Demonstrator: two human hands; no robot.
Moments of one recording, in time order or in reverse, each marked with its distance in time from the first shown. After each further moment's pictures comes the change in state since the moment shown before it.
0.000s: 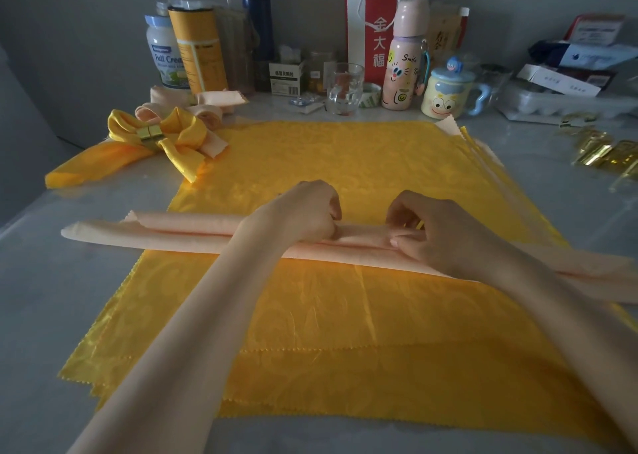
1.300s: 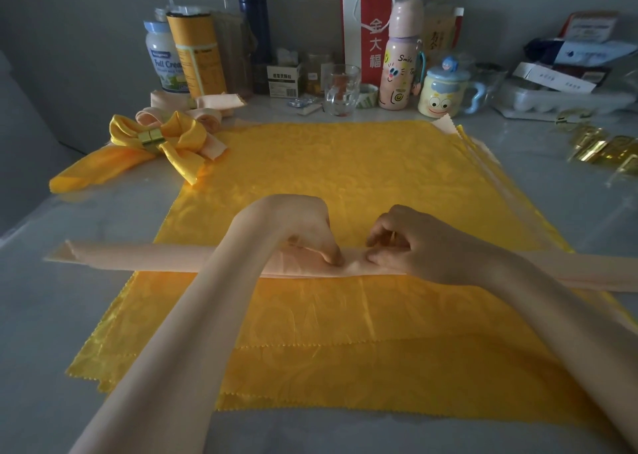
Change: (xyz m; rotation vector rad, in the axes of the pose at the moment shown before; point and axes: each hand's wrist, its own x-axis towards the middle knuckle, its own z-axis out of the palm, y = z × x) left_hand -0.011 0.007 -0.011 0.142 -0.309 -0.073; right_hand -0.001 -0.001 0.009 0.060 -0.235 -0.008
